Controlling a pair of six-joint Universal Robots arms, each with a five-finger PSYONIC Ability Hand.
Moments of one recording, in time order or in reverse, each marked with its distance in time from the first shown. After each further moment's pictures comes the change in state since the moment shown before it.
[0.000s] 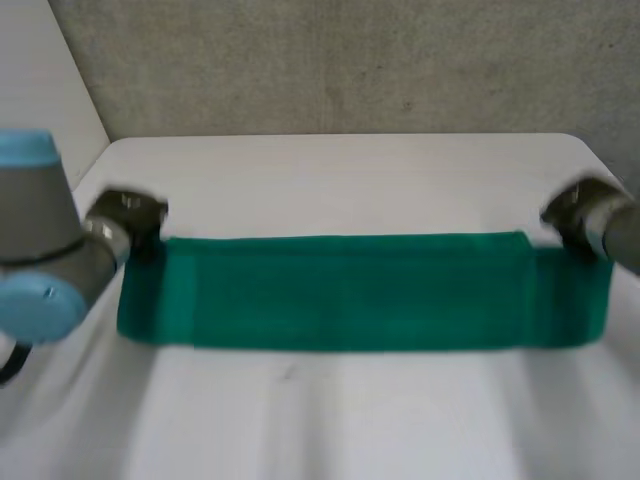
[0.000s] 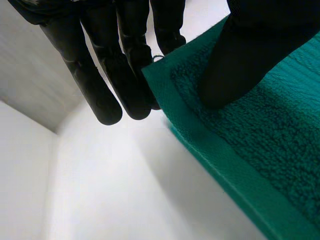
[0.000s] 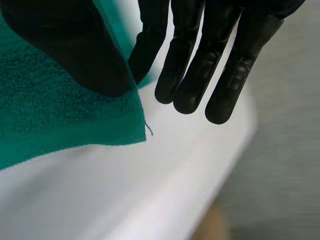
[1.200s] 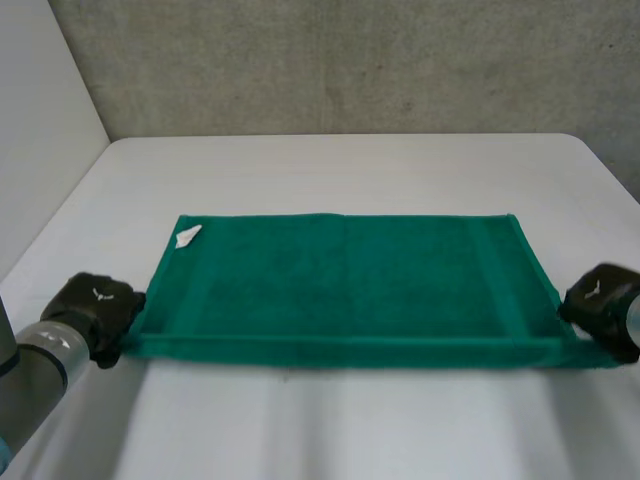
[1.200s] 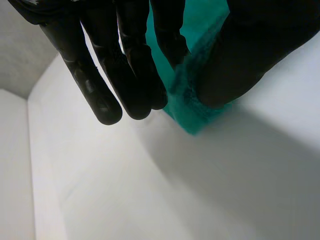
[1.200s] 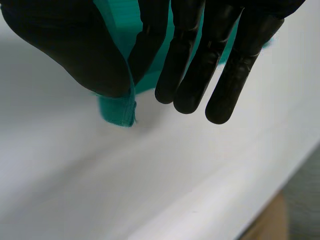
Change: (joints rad) left arm 0.082 0.388 -0.634 0.068 0.064 0.173; right arm -0.134 -0.286 0.549 0.000 -0.121 -0.191; left_hand 0.000 0.002 0.002 0.001 0.015; right_hand 0.000 0.000 0.005 0.000 0.005
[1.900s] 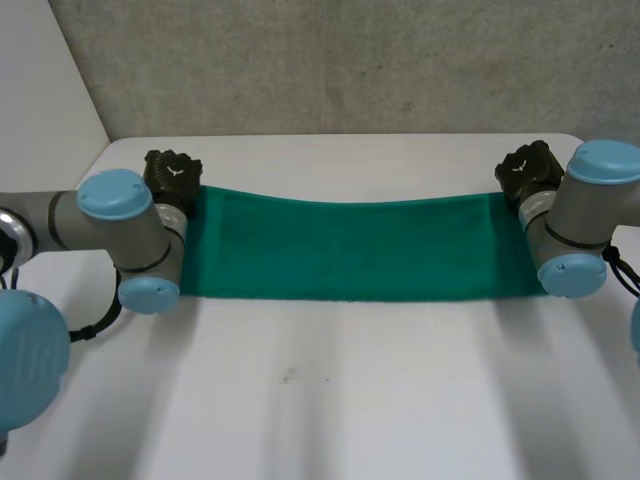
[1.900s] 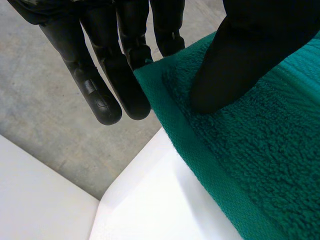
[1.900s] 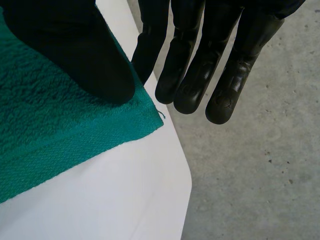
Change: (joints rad) left arm -0.155 -0.860 1.017 0.368 -0.123 -0.134; right arm 0.178 0.757 -0.877 -0.520 0.080 0.255; left_hand 0.000 0.000 0.000 0.000 0.000; right_hand 0.000 0.000 0.000 0.000 0.004
